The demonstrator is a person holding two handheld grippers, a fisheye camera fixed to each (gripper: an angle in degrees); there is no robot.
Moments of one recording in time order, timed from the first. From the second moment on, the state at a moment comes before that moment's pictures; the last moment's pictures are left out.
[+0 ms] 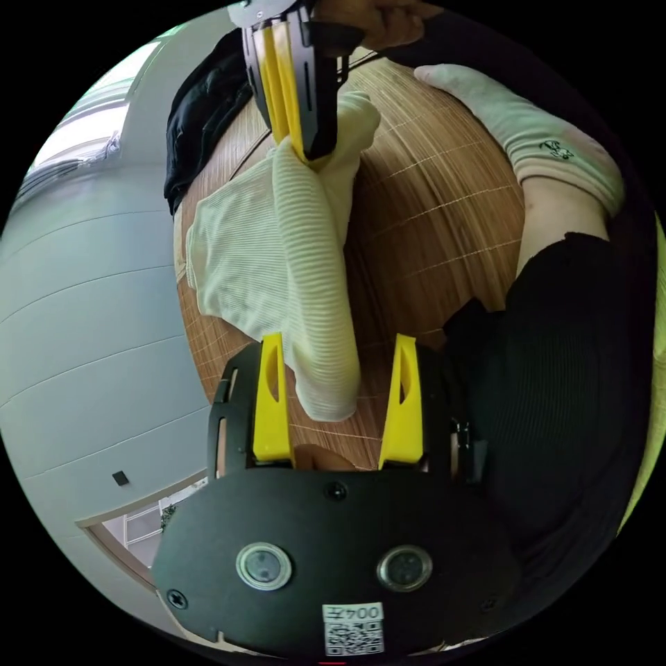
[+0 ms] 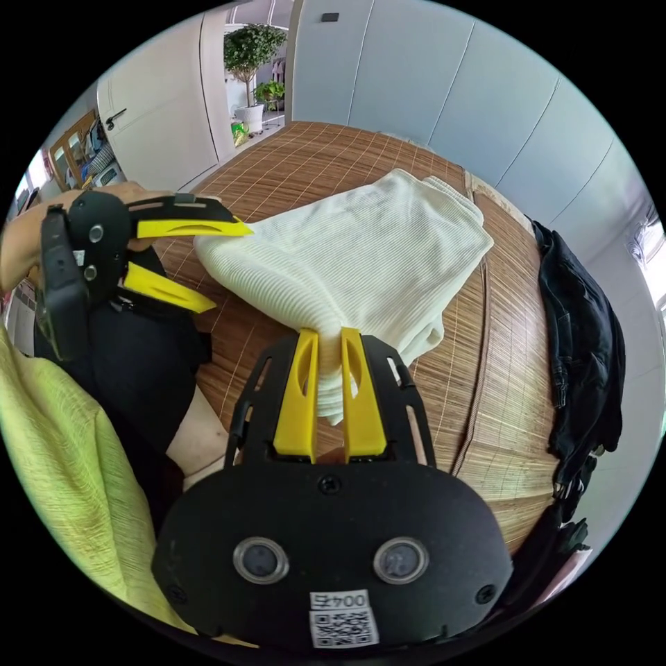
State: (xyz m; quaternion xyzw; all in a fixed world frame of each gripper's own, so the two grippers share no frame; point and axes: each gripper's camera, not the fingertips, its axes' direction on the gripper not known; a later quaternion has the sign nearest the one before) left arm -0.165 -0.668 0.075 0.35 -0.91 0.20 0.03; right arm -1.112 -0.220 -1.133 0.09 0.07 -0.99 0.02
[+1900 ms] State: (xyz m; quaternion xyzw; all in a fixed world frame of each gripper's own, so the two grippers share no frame) left arm 0.271 -0.539 0.104 0.37 -0.86 0.27 0.20; right arm -1.335 -0.008 -1.090 0.00 0.25 -0.96 -0.12
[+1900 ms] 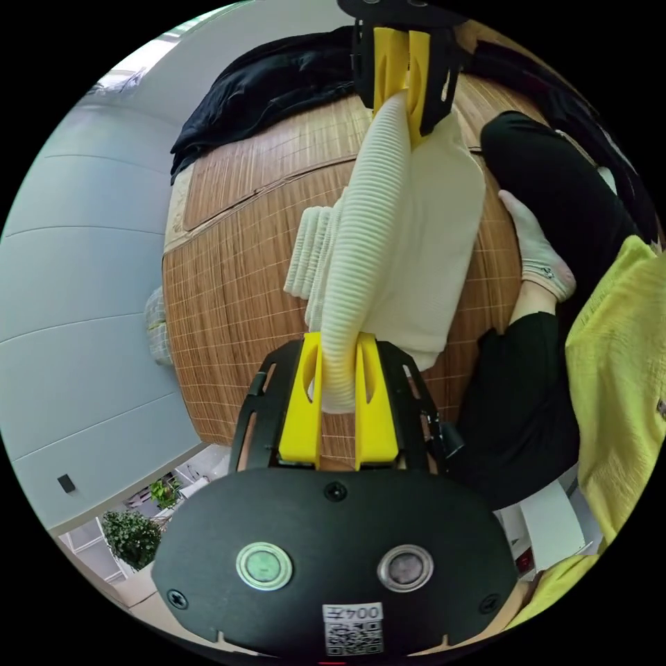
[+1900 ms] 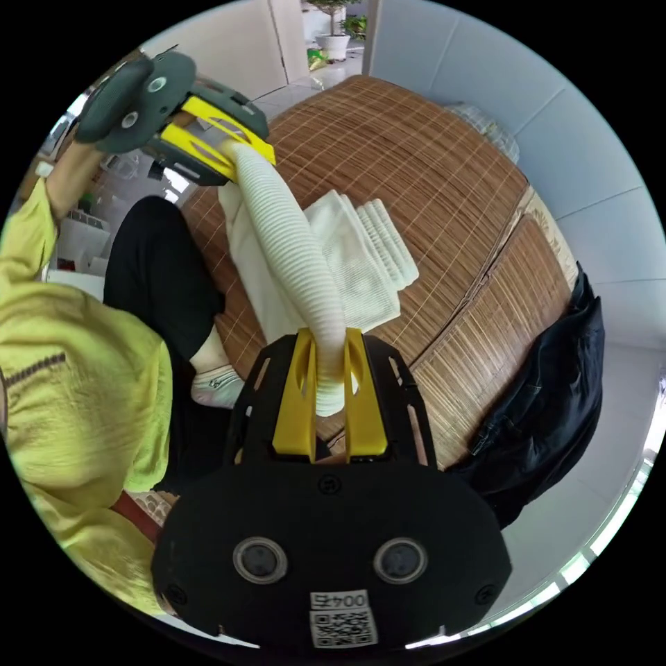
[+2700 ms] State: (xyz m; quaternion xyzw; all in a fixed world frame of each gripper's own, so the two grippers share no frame) left arm 0.389 -0.373 -0.065 0.69 -0.57 0.32 0.30; right arm -1.571 -0.087 -1.038 -0.04 0.01 -0.97 0.24
